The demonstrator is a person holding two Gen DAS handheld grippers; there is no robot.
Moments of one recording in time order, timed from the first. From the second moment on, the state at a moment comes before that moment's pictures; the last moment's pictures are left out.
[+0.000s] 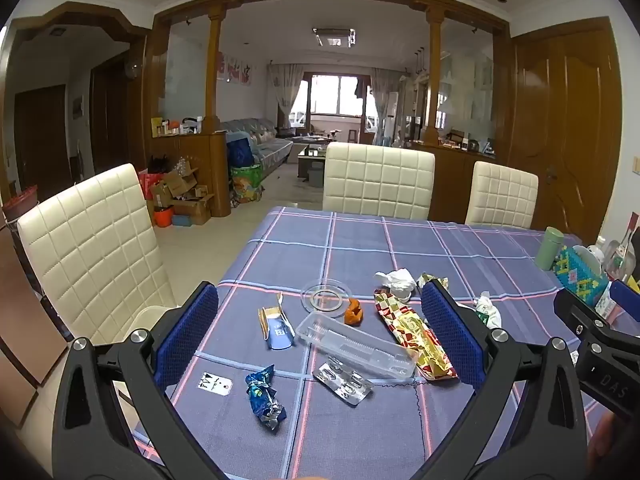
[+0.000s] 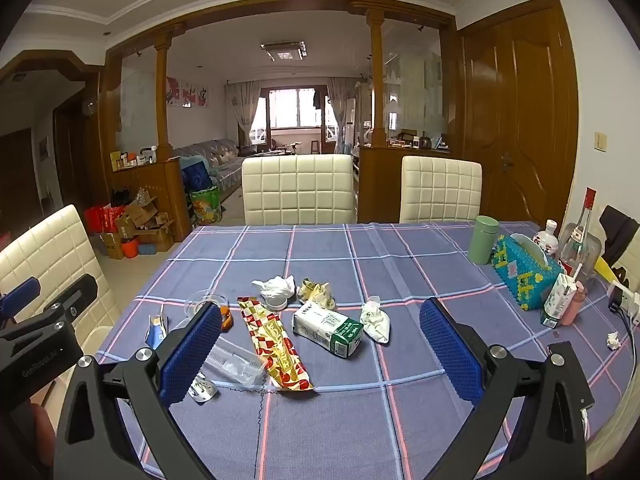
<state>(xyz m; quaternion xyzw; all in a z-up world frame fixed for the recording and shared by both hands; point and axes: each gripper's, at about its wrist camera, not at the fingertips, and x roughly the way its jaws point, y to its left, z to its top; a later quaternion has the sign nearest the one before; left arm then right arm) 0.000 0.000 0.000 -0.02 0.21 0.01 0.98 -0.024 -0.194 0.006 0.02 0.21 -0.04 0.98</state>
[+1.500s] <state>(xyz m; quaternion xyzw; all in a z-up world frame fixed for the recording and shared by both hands) -0.008 -0.004 0.000 -0.02 0.21 0.00 0.98 -0.024 -0.188 0.003 0.01 0.21 -0.04 0.98</state>
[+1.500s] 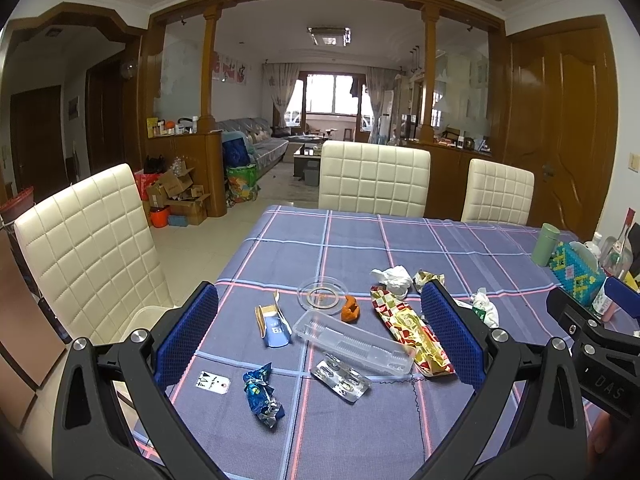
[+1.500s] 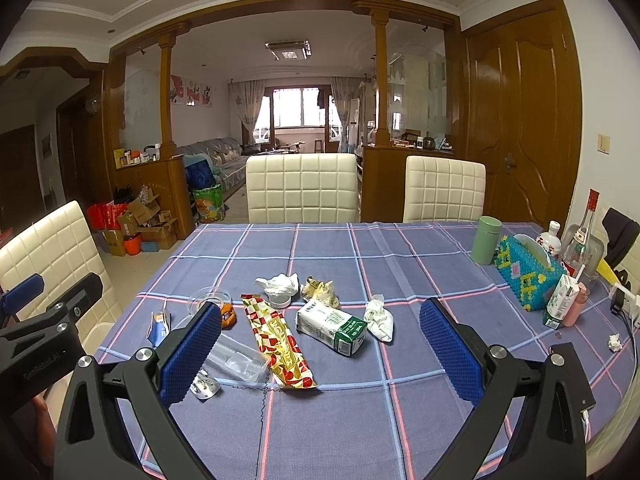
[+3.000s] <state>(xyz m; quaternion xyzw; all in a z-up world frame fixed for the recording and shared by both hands) -0.003 -0.008 -0.004 -0.02 0.21 0.00 0.98 -0.024 -0.189 0.004 0.01 0.21 -0.04 0.98</state>
